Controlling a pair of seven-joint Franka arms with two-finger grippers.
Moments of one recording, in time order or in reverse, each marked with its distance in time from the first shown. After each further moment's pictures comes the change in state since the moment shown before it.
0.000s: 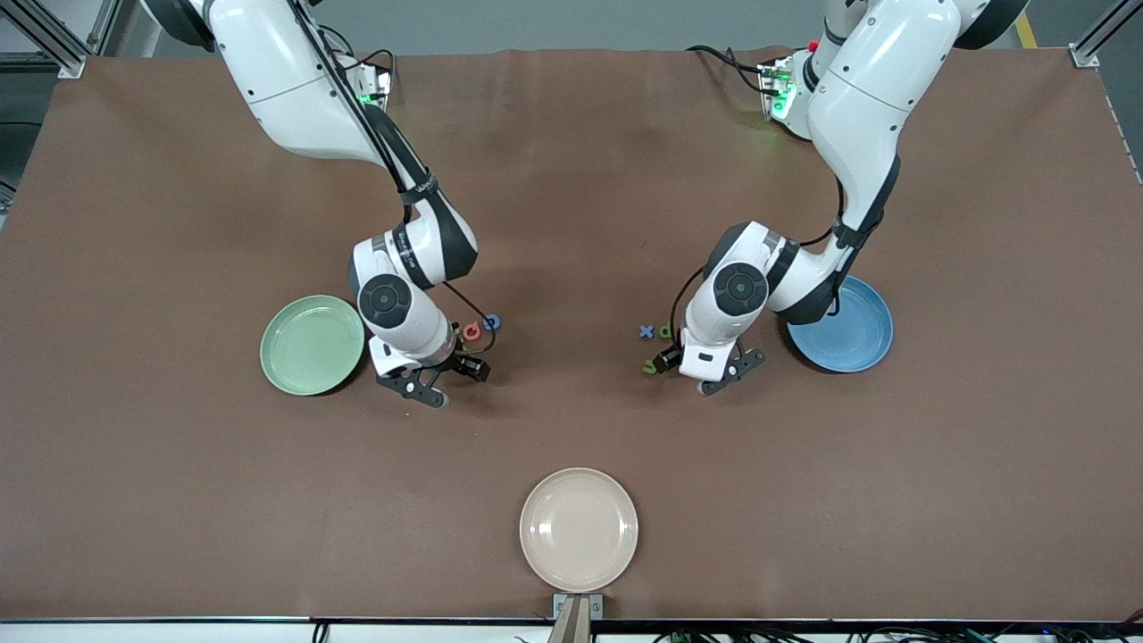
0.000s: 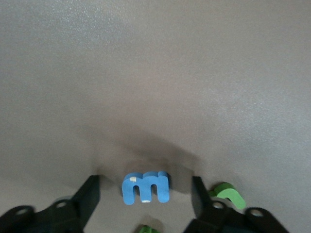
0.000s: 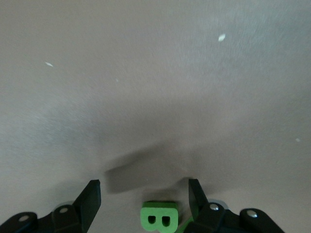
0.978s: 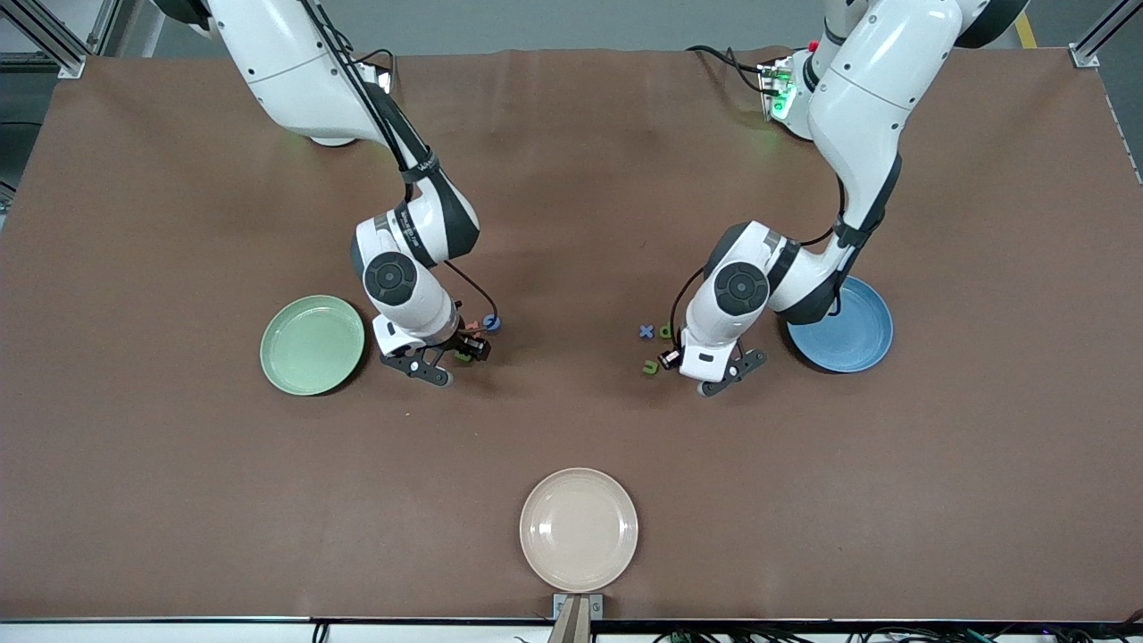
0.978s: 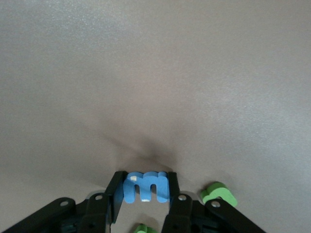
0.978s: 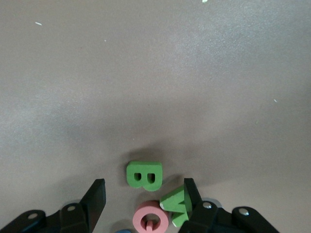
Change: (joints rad) left arm -0.001 -0.004 0.000 0.009 0.001 -0.001 -0.001; right arm 0.023 -0.084 -0.001 -0.080 0.000 -0.044 0.003
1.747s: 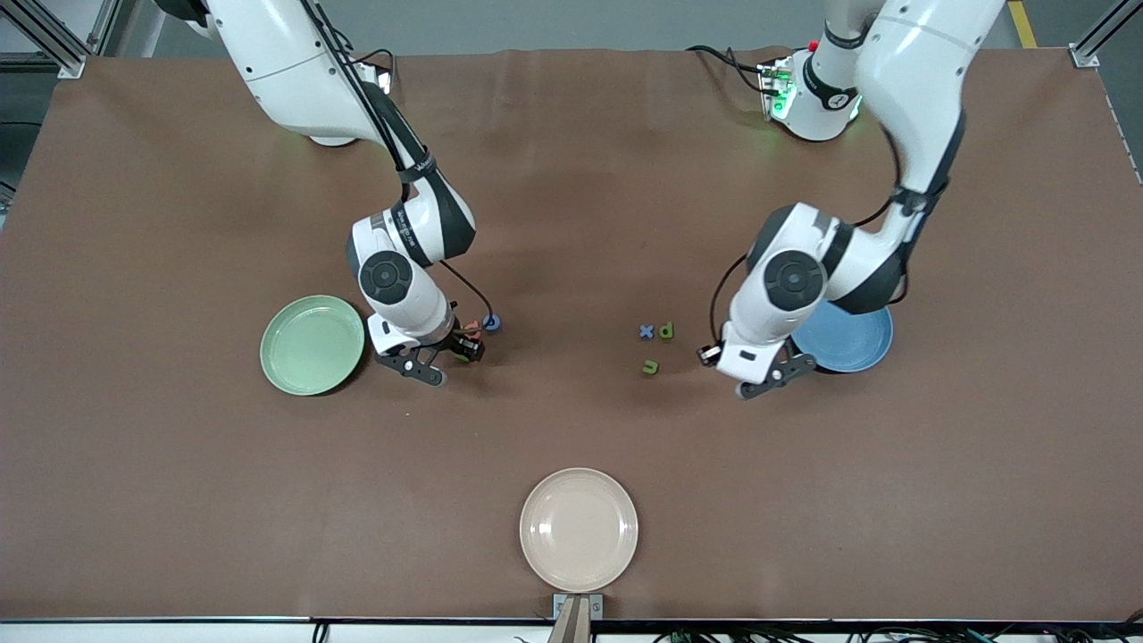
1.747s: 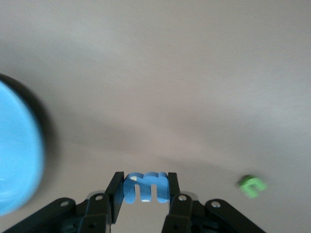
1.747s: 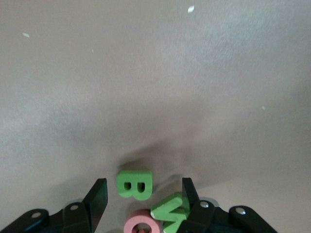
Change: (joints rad) left arm 0.115 -0.217 0.002 -0.053 0.017 -0.222 0.307; right arm 0.006 0.000 -0.024 -0.009 -0.005 0.021 0.004
